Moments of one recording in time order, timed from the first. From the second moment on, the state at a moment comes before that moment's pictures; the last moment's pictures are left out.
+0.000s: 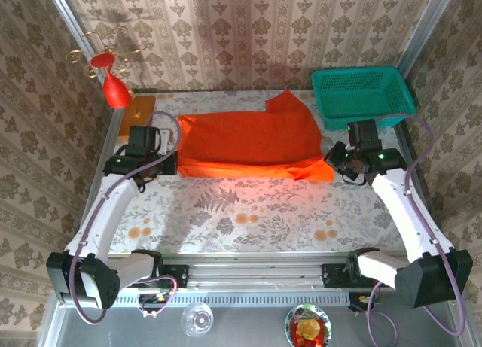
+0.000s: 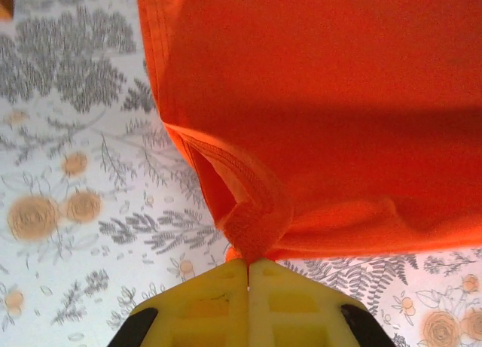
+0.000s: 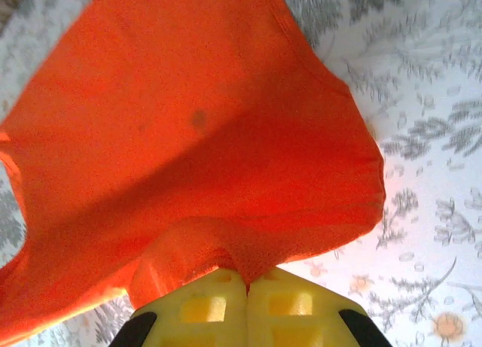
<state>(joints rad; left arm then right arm) -0.19 1.14 1.05 -0.80 0.15 -0.09 0.10 1.16 1.11 -0.88 -0.10 0.76</state>
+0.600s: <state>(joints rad) -0.05 1.07 1.12 -0.89 0.47 0.07 -0.01 1.10 1.13 -0.97 -0.18 0.68</state>
